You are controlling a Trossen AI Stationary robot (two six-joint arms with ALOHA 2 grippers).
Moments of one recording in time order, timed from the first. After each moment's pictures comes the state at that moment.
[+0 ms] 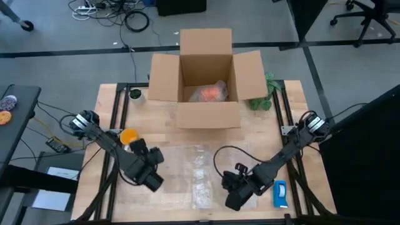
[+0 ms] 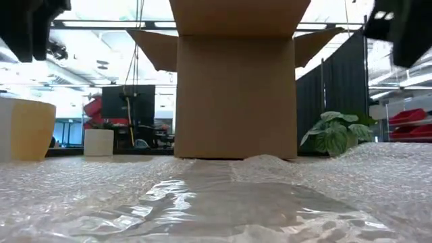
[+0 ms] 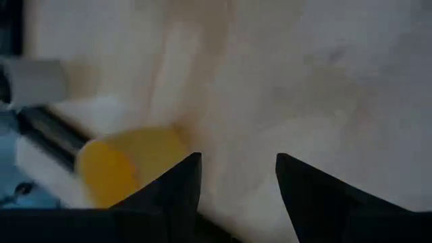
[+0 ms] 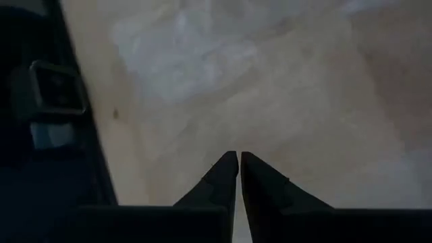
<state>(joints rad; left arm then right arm) -0.63 1.59 1.34 -1.57 -0.30 -1.07 0.71 1.80 1.34 -0.67 0.29 1.01</state>
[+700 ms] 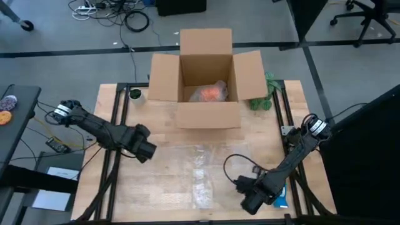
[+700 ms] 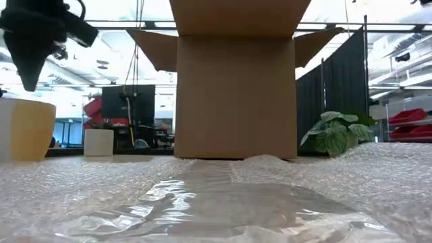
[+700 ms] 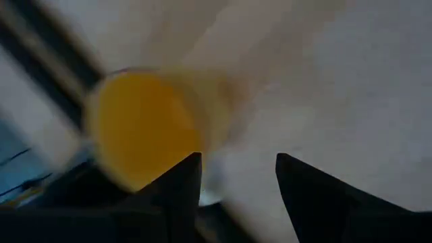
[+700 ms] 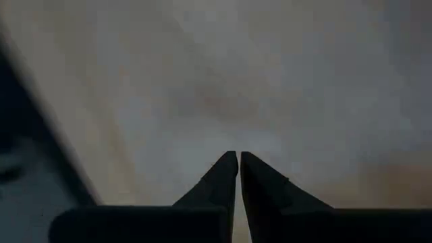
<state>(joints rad) -0.38 1.29 1.02 -1.41 -0.15 -1.18 0.82 1.81 1.34 -1.11 0.13 1.24</state>
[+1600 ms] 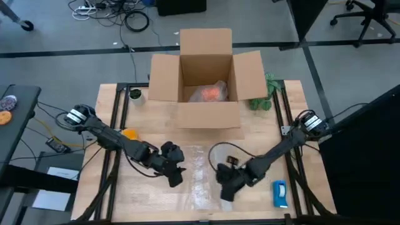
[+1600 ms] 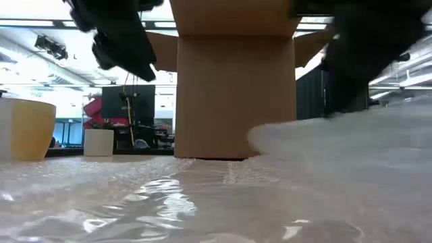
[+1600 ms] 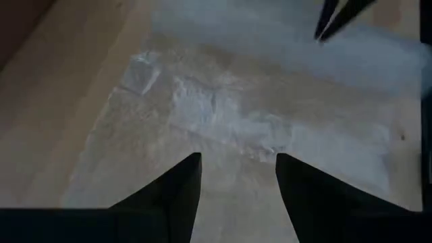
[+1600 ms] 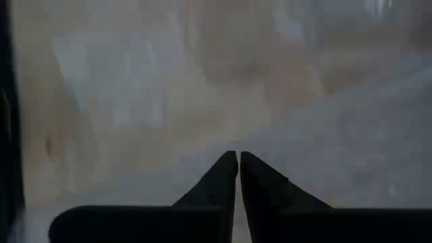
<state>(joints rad) -0.48 1.53 1.02 -0.39 -0.35 -0.73 0.55 1.84 1.19 -0.38 0.34 0.72</state>
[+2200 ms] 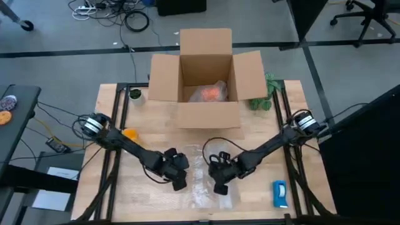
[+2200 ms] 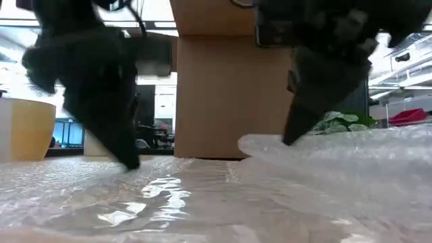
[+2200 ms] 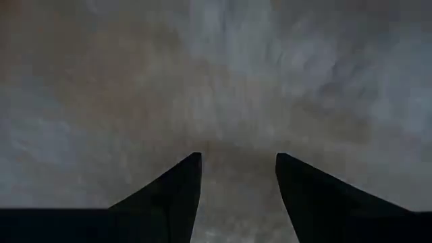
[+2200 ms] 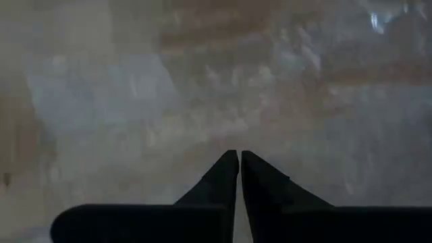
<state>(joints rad) -0.48 1.80 1.02 -0.39 -0.28 -0.75 0.49 1.87 1.19 -0.40 0.26 0.64</state>
